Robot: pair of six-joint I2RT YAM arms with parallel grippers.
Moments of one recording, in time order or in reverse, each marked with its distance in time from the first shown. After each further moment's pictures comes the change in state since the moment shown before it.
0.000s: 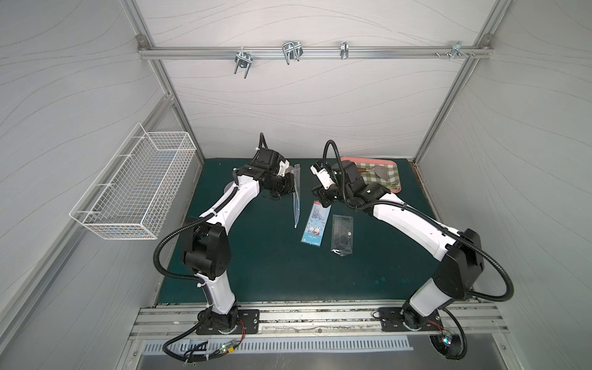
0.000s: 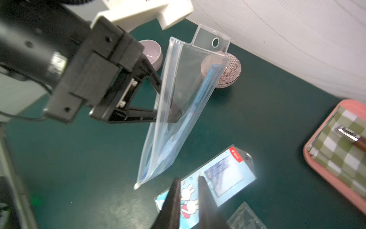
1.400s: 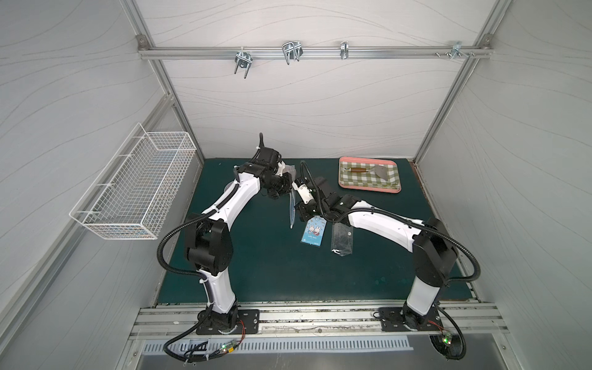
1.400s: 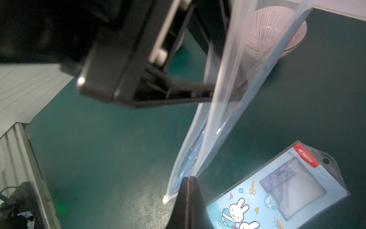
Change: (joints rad) left arm -0.006 0.038 0.062 -0.095 -0.107 -0.020; right arm 0.128 0.179 -0.048 0.167 0.040 0.188
